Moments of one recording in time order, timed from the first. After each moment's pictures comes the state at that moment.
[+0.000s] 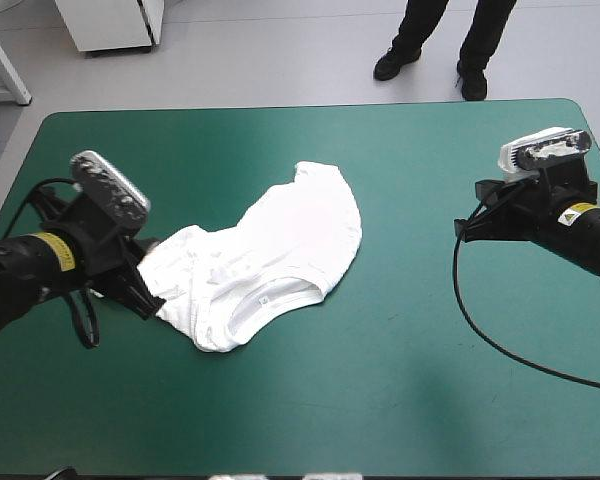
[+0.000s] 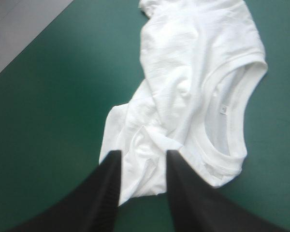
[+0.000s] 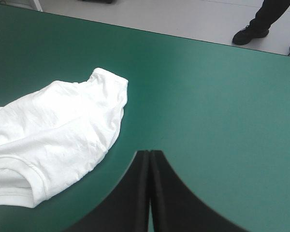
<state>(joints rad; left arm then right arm) -0.60 1.05 -1.45 0.20 1.25 0.29 0.07 1.05 -1.19 0.39 0.74 -0.40</state>
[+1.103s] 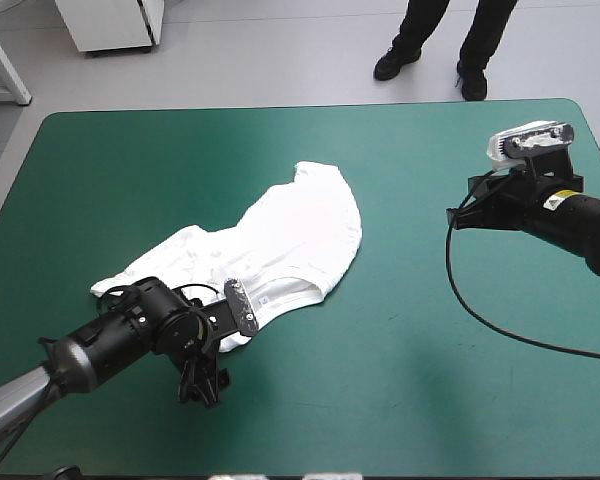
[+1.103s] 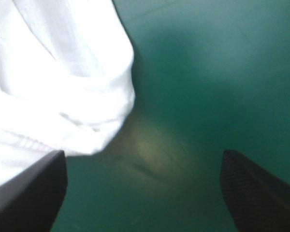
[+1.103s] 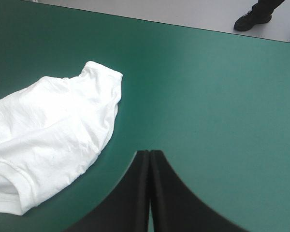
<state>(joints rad) -0.70 1.30 -0.86 0.11 1.01 0.40 0.07 1.14 -1.20 0.40 0.71 -0.40</state>
